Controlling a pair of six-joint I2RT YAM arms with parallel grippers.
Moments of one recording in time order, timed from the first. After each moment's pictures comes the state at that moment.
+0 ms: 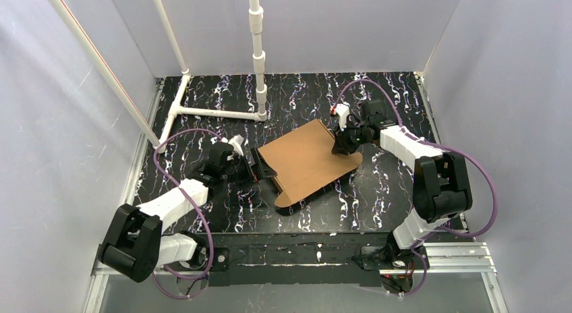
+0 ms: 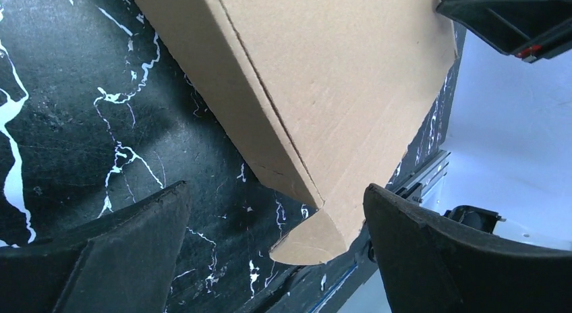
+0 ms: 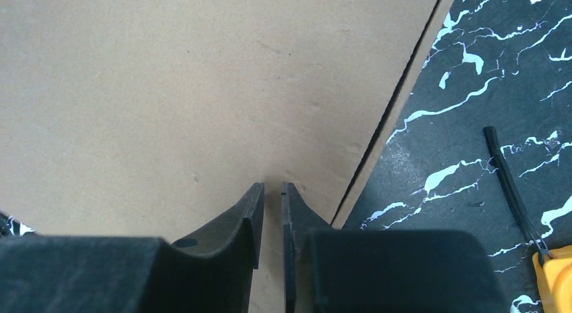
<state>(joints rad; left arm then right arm) -0.43 1.20 0.53 0.00 0.39 -0.79 0.26 1.64 1.07 -0.39 -0.62 -0.45</state>
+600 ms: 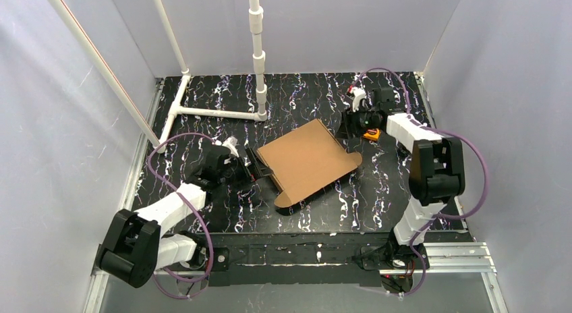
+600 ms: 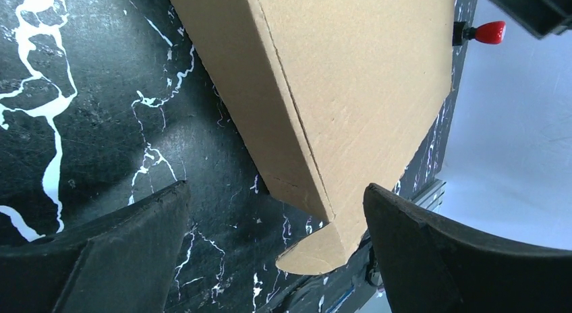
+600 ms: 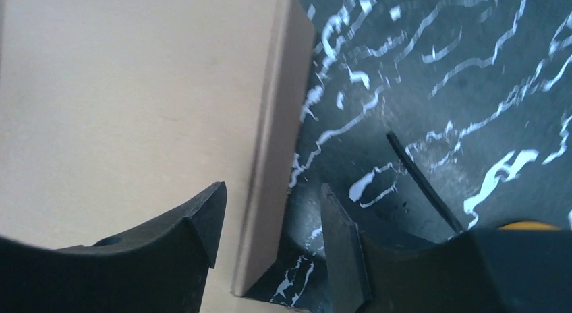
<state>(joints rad) -0.42 1.19 0.48 0.04 0.33 -0.86 0.16 1.75 1.23 -0.34 -0.68 -0.25</state>
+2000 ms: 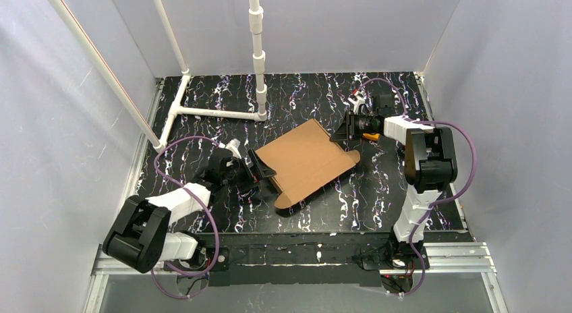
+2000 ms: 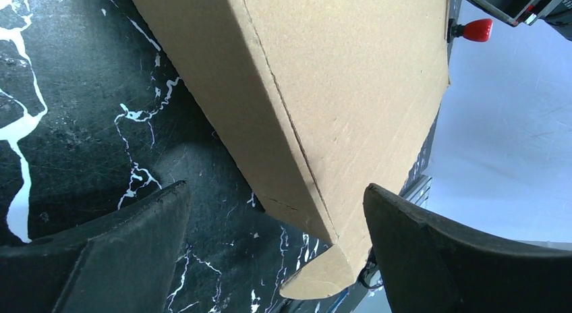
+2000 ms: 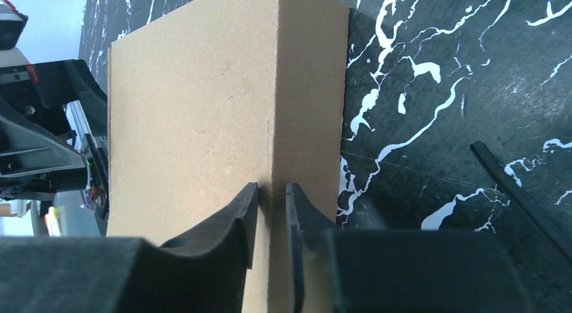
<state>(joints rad) -0.42 1.28 0.42 0.23 0.37 -0.90 0.10 1.94 1.21 -0.19 -0.93 0.07</state>
